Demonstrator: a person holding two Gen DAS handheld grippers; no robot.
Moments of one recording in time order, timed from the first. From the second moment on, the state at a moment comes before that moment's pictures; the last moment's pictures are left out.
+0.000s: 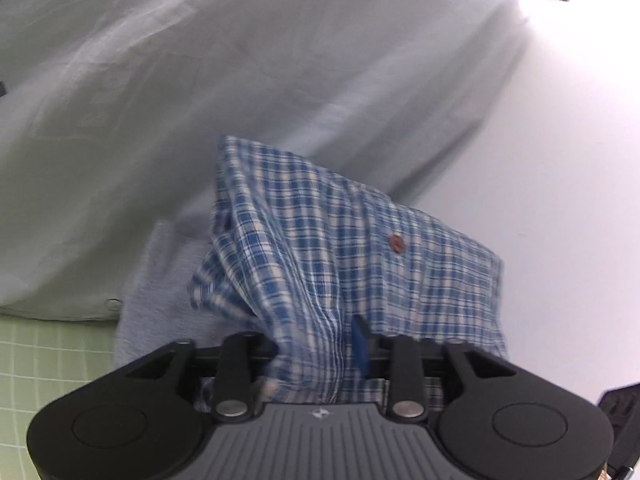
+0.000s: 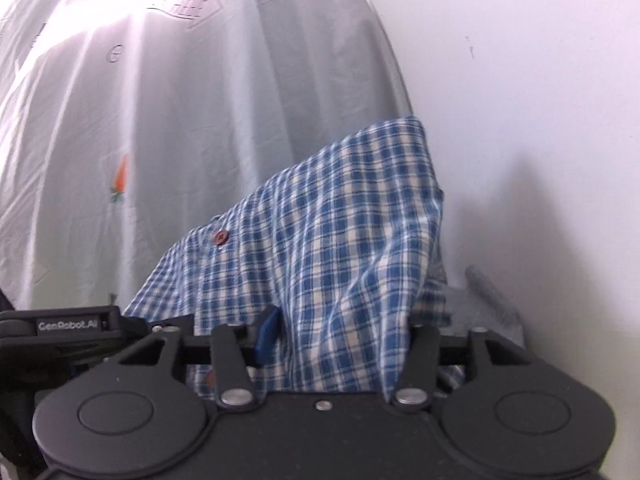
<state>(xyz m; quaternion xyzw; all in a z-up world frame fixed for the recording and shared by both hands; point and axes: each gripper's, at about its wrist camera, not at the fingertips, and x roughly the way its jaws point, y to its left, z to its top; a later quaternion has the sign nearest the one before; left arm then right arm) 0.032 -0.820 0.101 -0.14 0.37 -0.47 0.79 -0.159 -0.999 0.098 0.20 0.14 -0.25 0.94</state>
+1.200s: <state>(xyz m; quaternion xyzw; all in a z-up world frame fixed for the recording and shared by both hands) -0.152 -0.626 0.034 0.08 0.29 -0.42 0.86 -0.315 -0.801 0.027 0.17 0.19 -0.37 0.89</state>
